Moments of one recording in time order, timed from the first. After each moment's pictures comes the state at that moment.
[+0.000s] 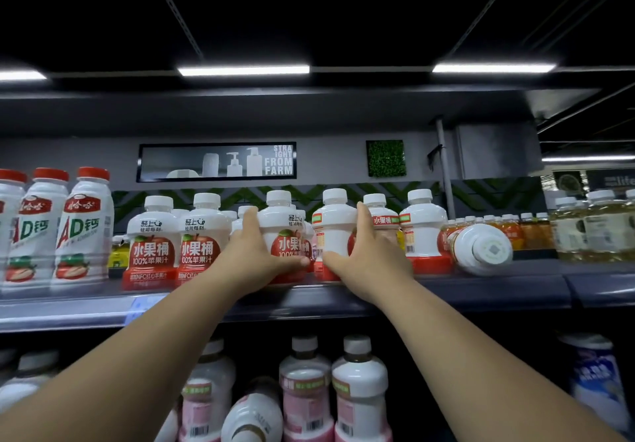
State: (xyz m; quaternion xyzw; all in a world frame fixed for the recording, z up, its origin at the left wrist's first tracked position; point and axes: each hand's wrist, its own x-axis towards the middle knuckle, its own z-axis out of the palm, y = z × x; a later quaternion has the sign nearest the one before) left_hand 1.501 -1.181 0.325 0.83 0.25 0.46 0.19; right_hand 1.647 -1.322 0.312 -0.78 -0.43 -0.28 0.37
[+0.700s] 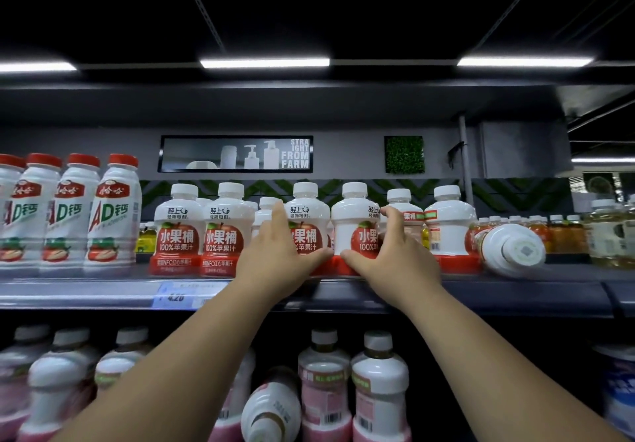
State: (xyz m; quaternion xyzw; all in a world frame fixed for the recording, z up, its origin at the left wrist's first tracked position) left_hand 1.510 -1.184 0.309 0.82 0.29 0.49 0.02; right_hand 1.649 -1.319 0.300 -0.75 -0.42 -0.32 0.39
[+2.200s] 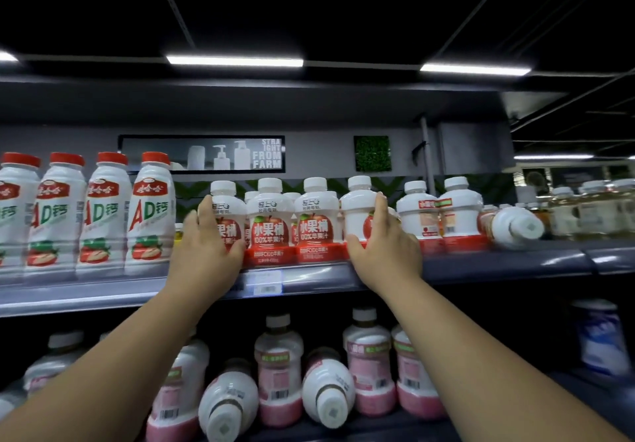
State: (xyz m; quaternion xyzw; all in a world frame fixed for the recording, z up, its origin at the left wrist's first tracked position) left_hand 1.387 -1.073 0.295 0.77 0.30 0.56 0.04; right_hand 1.572 -1.263 0.288 -0.77 -0.34 -0.40 0.37
